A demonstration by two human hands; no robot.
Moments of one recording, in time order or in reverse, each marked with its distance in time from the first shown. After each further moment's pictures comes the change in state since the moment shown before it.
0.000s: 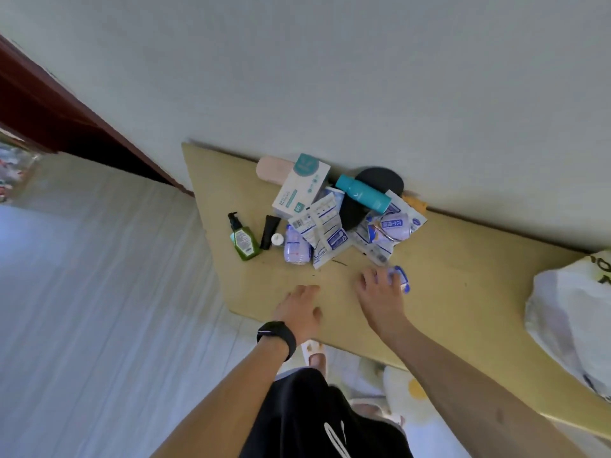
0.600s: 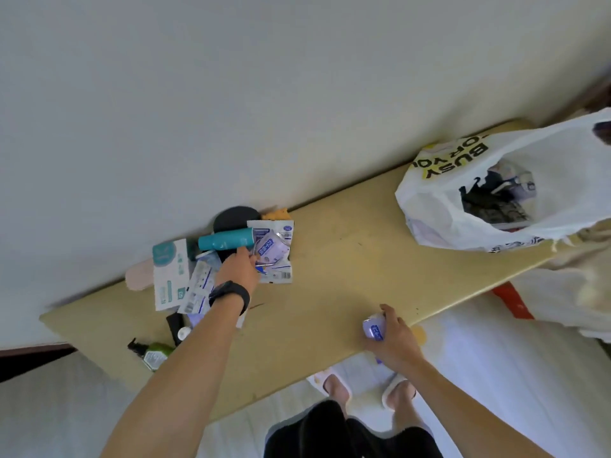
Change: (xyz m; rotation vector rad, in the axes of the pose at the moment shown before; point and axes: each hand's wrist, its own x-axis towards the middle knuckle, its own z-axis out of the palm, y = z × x) left_hand 0.137 0.143 -0.051 0.433 0.259 0.266; right_hand -0.154 0.051 0.074 1.321 -0.117 0.963
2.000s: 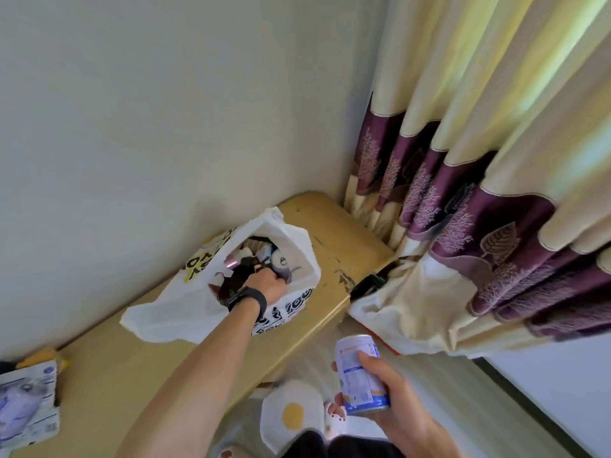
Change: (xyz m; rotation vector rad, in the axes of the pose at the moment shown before) left_hand -0.095 0.586 0.095 0.077 -0.330 0.384; right_hand -0.080 0.263 -0.379 1.480 -0.194 0.029
